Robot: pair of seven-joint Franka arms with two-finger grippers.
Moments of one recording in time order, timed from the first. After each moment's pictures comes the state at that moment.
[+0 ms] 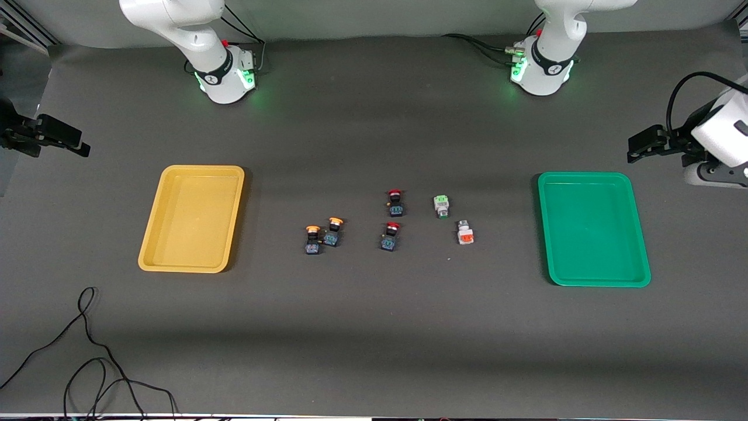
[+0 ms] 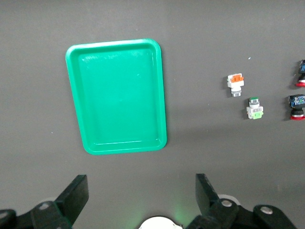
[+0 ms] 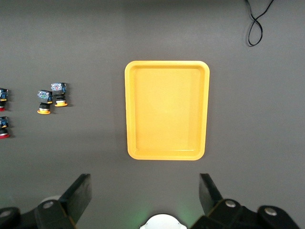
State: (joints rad) left arm -0.03 0.03 -0.03 -1.58 -0.01 1.47 0.04; right arm 0.07 -0.01 -0.12 -1.49 0.03 1.40 0.02
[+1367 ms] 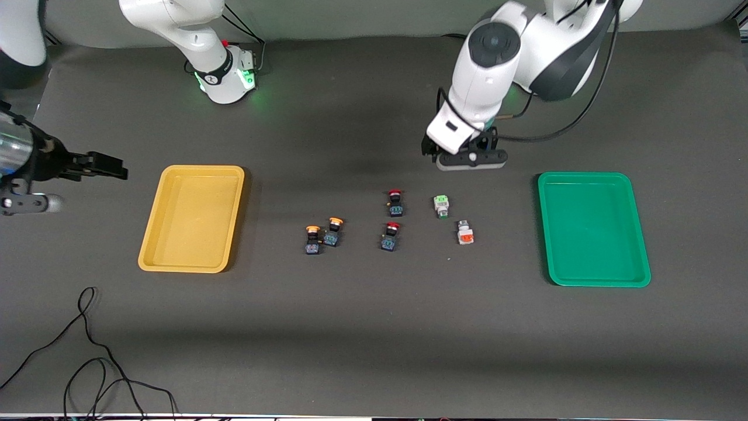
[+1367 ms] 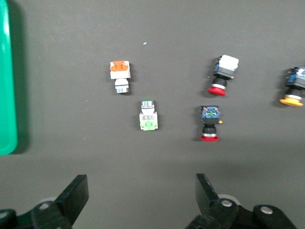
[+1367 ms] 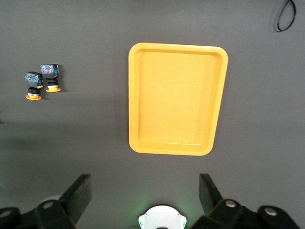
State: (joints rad) left arm -0.61 0.07 -0.05 -2.01 -0.03 2.07 -0.71; right arm 0.12 0.14 -0.10 -1.47 0.03 1.39 0.03
